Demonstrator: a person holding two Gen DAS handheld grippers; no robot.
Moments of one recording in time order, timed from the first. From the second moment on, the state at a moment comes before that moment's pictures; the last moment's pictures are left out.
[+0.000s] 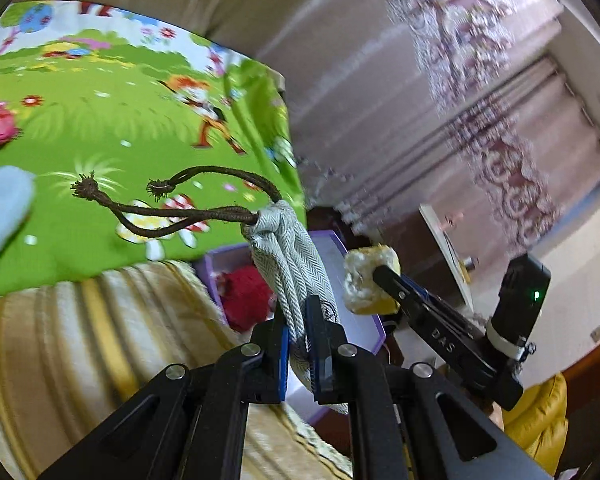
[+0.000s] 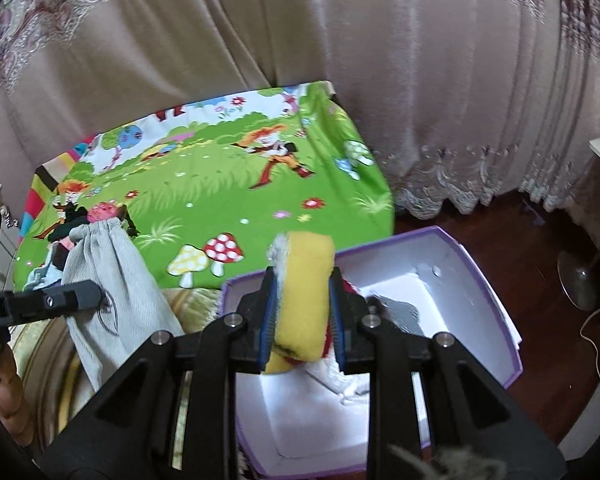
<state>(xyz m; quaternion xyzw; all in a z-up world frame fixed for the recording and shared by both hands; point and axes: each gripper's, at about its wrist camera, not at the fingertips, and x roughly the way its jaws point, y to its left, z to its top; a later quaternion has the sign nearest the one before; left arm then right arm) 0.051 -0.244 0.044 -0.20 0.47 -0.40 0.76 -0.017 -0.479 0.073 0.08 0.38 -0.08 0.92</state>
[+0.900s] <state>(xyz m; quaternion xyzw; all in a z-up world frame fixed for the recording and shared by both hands) 0.024 -0.293 0.043 -0.07 0.49 -0.38 0.78 -0.032 -0.504 0.069 0.10 0.38 -0.10 0.91</state>
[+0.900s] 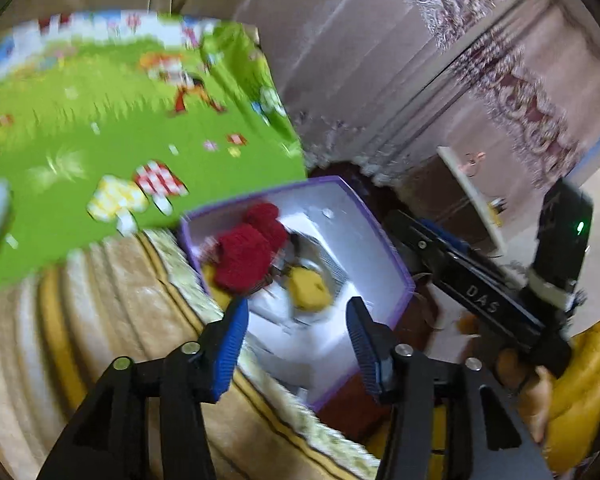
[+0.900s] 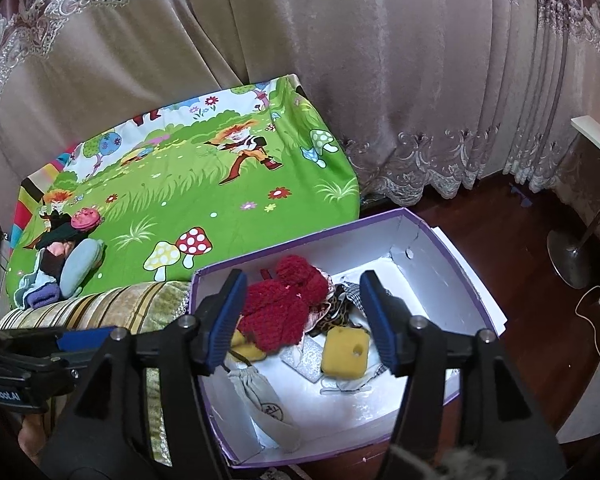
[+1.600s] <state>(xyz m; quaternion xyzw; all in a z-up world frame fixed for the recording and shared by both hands) 0.031 -0.200 0.094 0.02 0.30 -0.27 0.91 -0.007 -0.438 0.109 -0.01 0.32 -0.14 0.94</state>
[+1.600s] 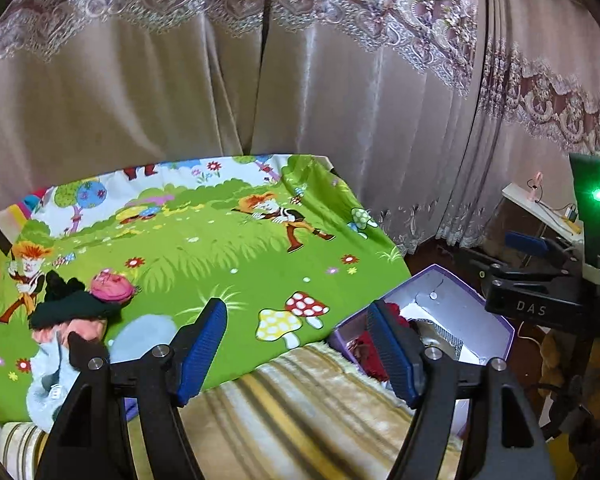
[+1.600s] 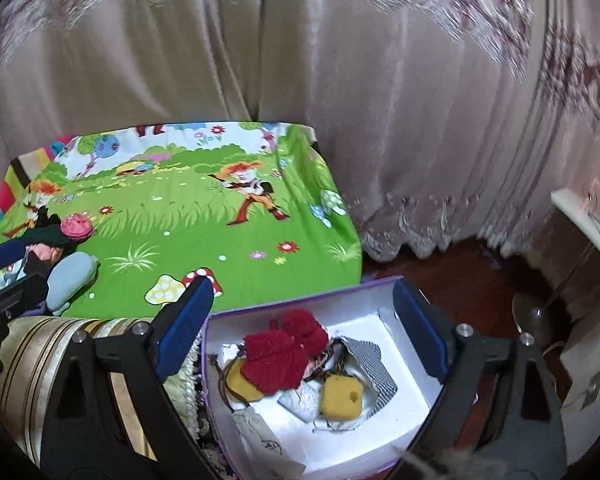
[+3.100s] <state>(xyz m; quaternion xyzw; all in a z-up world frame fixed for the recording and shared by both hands) 0.178 -0.029 -0.016 -0.07 0.53 -0.15 0.83 0.131 -0.253 0.028 0.03 0.47 0.13 0.87</state>
